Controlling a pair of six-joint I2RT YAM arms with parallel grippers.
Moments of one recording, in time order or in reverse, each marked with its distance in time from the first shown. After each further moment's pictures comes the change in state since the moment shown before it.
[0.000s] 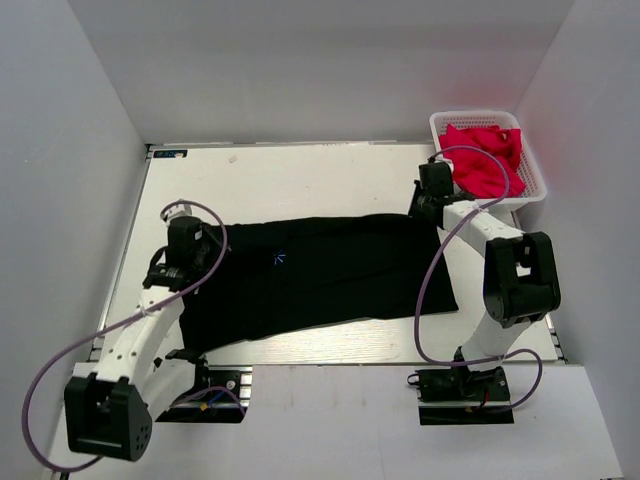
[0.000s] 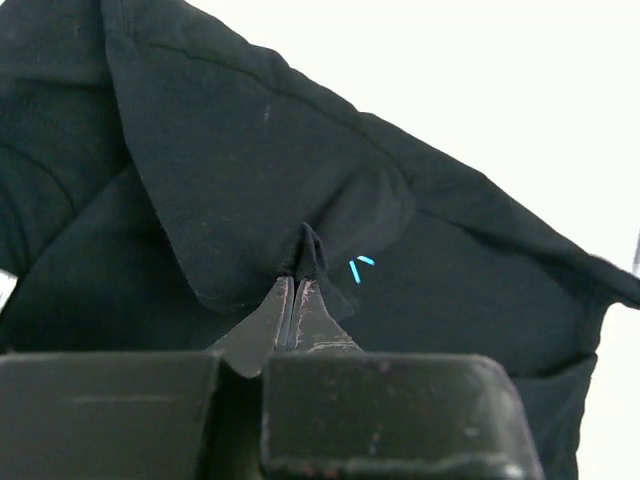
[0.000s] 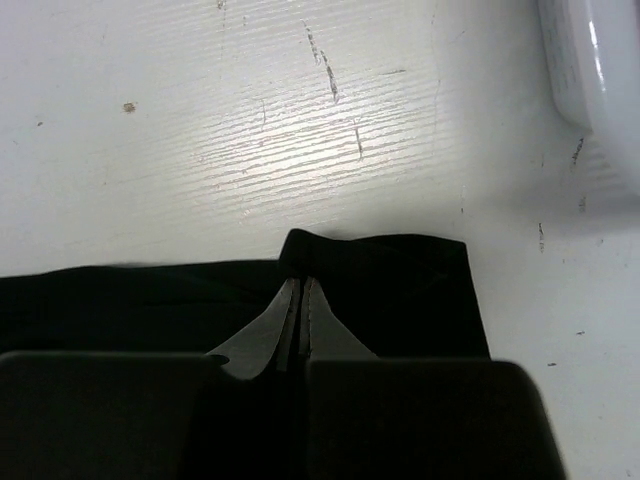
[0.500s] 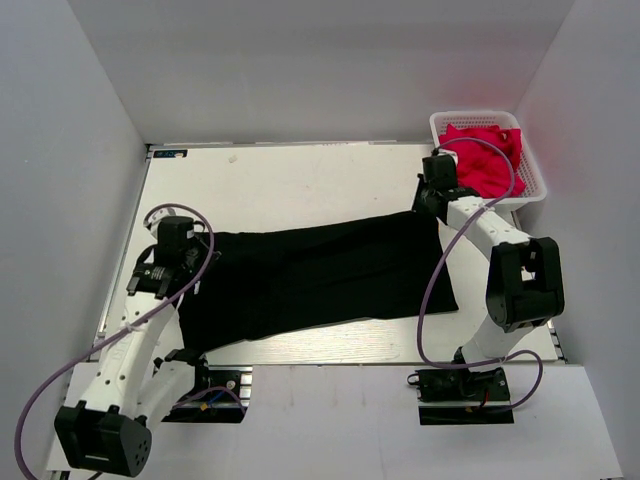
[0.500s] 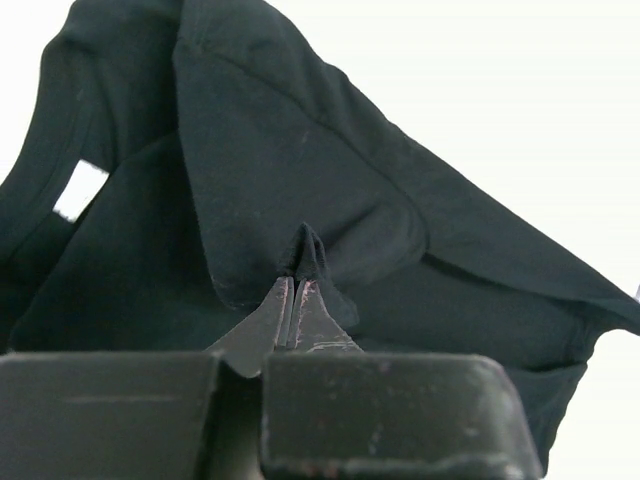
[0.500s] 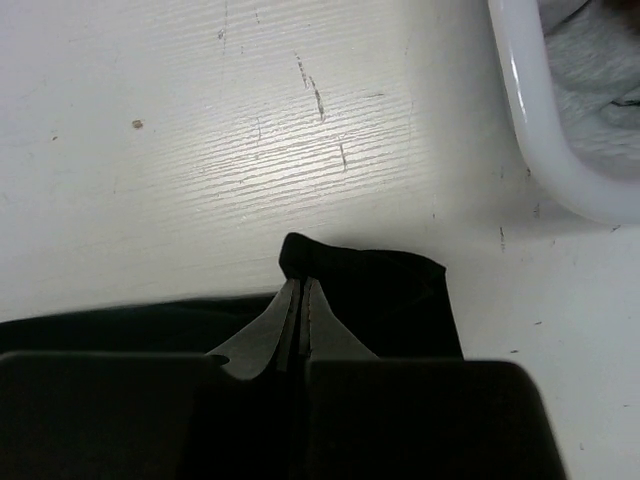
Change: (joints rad) left arm 0.000 -0.103 0.153 -0.385 -0.086 -0.103; right arm -0.004 -0.040 0.052 -0.076 0.026 -0.026
